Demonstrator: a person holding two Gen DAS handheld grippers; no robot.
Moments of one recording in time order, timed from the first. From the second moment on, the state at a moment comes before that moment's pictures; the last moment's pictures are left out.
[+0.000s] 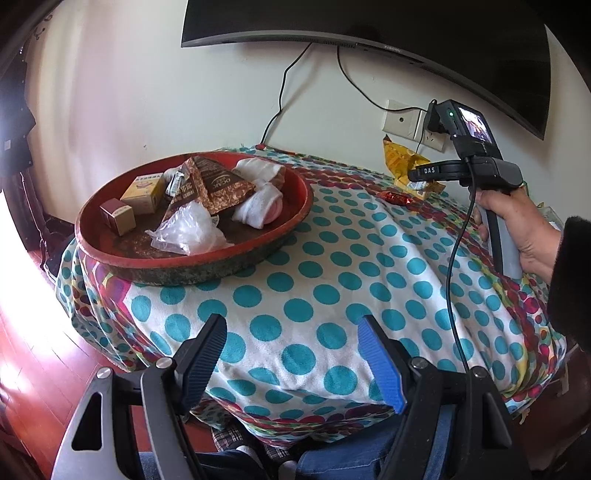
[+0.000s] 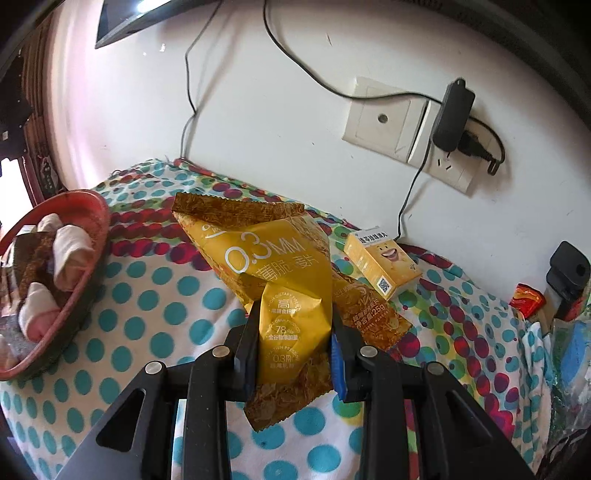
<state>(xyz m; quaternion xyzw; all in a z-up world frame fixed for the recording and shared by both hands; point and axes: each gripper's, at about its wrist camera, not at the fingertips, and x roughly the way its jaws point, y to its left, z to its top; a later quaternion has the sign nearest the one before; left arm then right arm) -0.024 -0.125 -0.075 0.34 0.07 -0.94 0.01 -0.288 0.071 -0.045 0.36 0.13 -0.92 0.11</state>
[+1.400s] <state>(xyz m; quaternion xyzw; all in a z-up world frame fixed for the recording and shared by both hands) -0.018 -0.173 -0.064 0.32 0.12 -0.94 0.07 -0.131 -0.182 -0.029 0.29 0.29 -0.80 0.43</state>
